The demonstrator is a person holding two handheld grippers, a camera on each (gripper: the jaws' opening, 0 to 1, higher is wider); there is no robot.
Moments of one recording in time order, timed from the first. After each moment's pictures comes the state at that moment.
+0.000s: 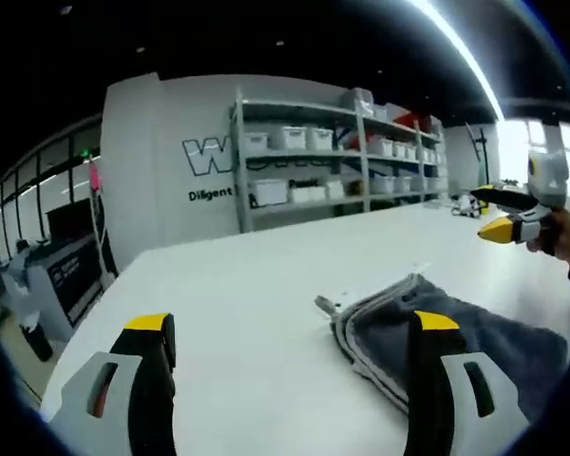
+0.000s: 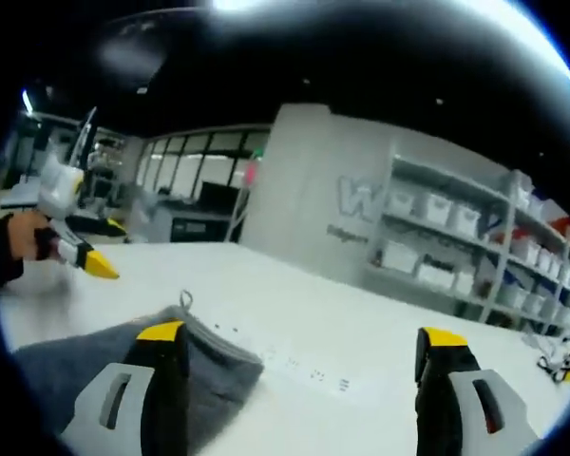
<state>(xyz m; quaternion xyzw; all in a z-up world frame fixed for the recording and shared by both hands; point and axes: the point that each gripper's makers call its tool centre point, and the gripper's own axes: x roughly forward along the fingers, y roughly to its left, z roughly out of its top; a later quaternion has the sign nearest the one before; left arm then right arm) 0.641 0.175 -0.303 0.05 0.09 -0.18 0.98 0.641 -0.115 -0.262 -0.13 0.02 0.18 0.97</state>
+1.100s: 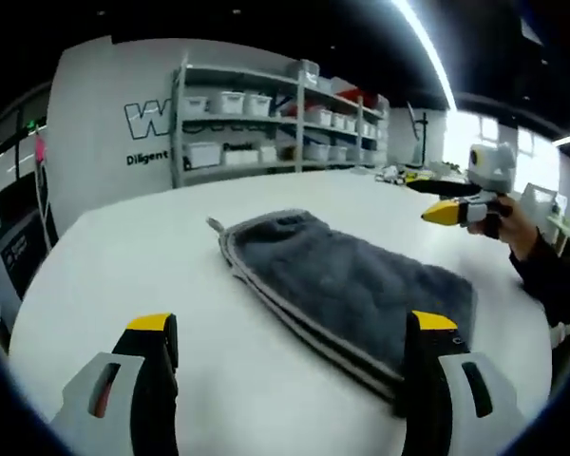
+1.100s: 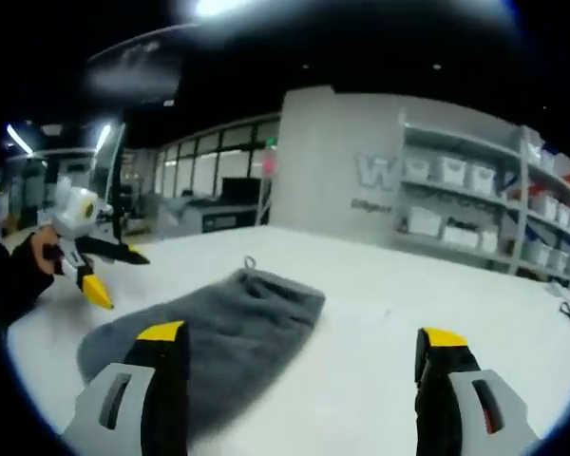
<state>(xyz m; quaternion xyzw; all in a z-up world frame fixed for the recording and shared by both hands) 0.515 0.125 -0.368 0.05 0.20 -0.33 0.92 0.541 -0.109 -0.322 -0.07 0.09 0.24 0.96</state>
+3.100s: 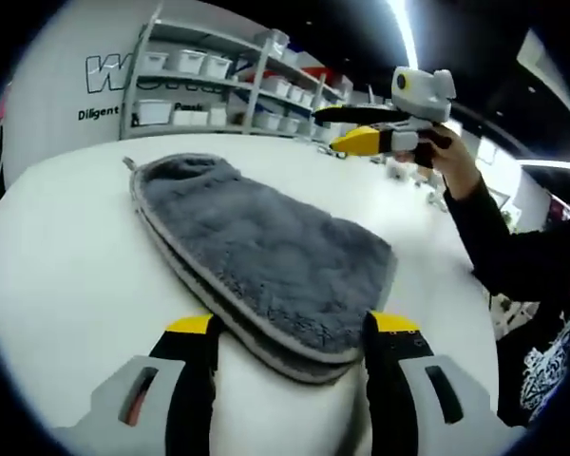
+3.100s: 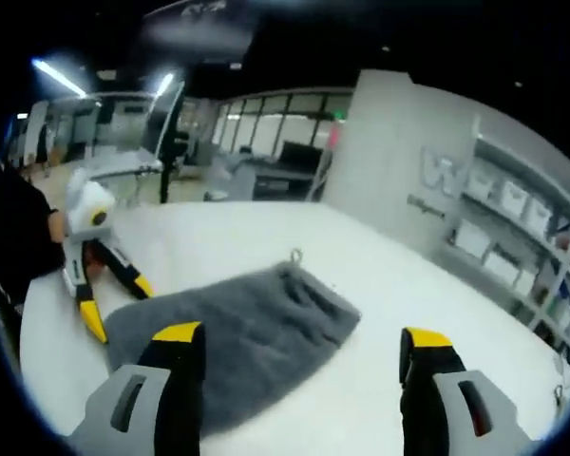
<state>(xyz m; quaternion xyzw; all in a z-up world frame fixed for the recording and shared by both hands) 0.429 0.073 -0.401 -0.01 0.28 -0.44 0.86 0.538 -0.068 -0.285 -0.20 0.13 0.34 0.91</state>
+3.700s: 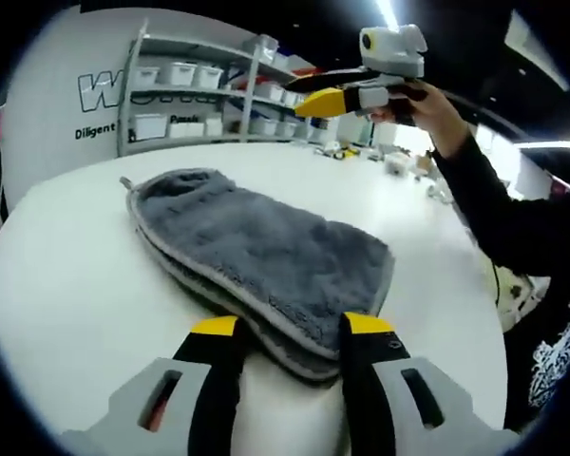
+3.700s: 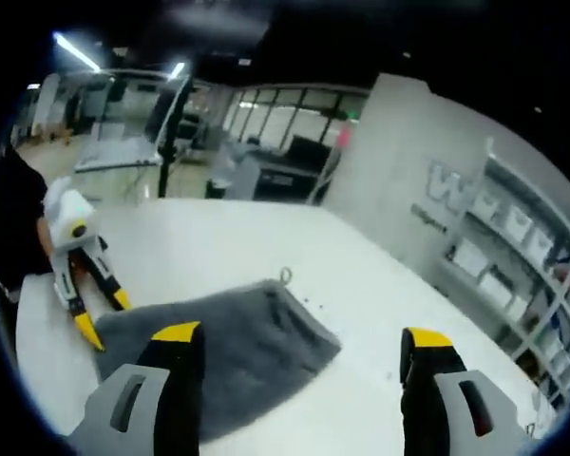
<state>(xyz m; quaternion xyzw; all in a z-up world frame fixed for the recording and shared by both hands) 0.429 0.070 -0.394 0.03 0.25 -0.43 0.87 0.566 -0.052 -0.248 -0.25 0.13 0.34 0.89</state>
